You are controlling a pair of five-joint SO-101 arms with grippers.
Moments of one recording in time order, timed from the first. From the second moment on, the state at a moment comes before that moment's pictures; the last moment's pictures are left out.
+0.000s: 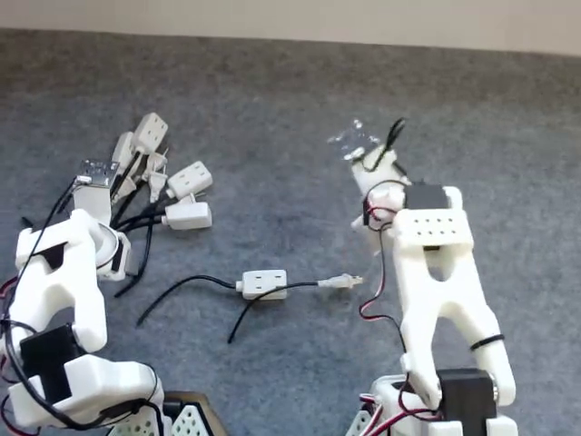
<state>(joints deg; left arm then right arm) -29.5 1.4 42.8 48.6 -26.6 -9.2 -16.4 29.4 63.3 38.0</state>
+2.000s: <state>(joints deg) -28.4 1.3 42.8 48.4 -26.8 10.5 -104.9 71.7 -18.2 22.3</state>
